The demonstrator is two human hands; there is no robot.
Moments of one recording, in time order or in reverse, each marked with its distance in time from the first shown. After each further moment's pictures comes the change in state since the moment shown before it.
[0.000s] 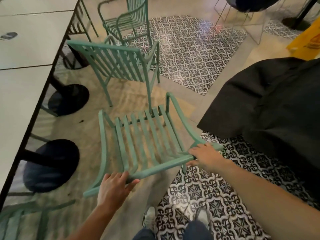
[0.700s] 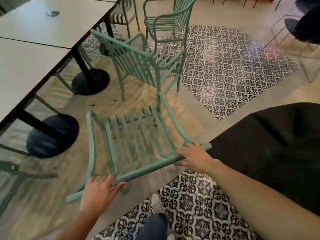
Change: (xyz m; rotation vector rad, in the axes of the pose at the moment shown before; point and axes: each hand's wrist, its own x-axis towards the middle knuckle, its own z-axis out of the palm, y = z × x) left_hand 0.087 0.150 0.005 0.024 0.046 -0.400; right_hand 0.107 0.170 -0.077 -0.192 -0.010 -0.392
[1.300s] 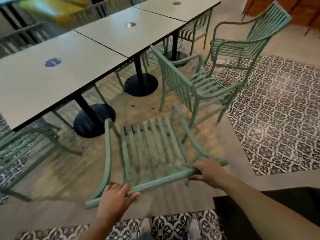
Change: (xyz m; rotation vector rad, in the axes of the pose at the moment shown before) left_hand 0.076 0.097 0.023 -0.044 -0.020 -0.386; right_hand 0.128 0.135 -0.083 -0.139 -0.020 -0.377
